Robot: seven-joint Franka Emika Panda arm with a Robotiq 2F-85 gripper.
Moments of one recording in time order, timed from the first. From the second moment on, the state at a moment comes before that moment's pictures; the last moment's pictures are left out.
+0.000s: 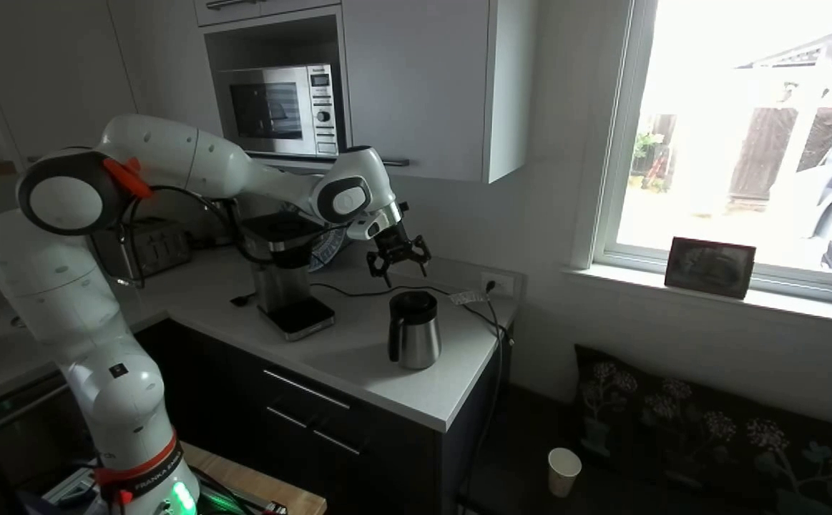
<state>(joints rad) -0.31 -0.14 -0.31 -2.09 -0.14 2.28 2.11</state>
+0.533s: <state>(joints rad) -0.32 -0.19 -0.33 -2.06 -0.08 2.19 1.57</state>
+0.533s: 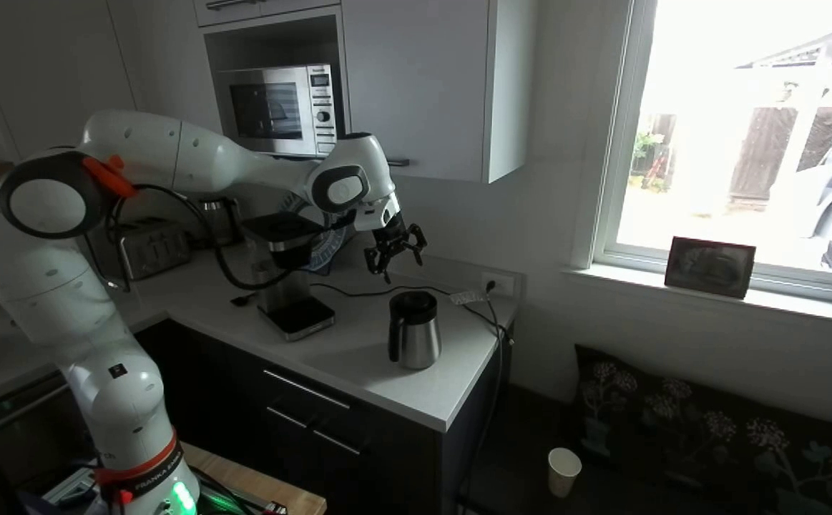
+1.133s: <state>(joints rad) -0.32 -0.19 -0.33 -2.02 -0.04 2.13 1.35</state>
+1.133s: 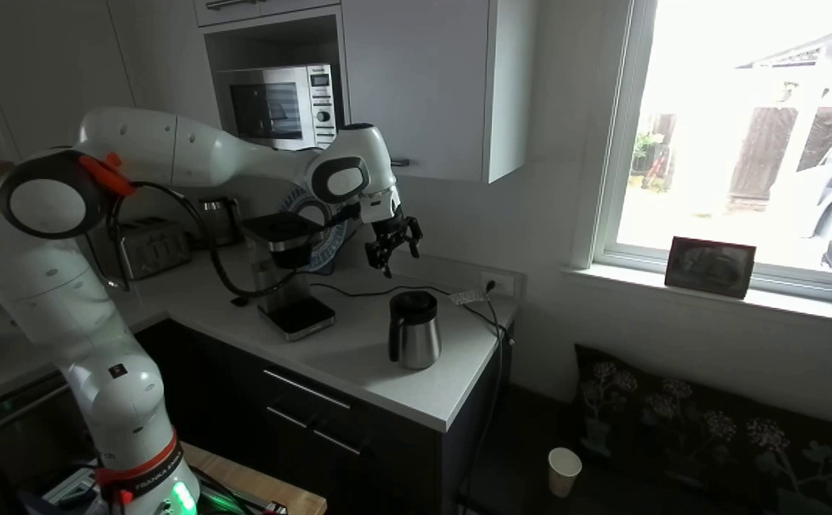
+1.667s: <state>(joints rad) -0.32 -0.24 -0.36 -2.02 0.03 2.13 0.83</state>
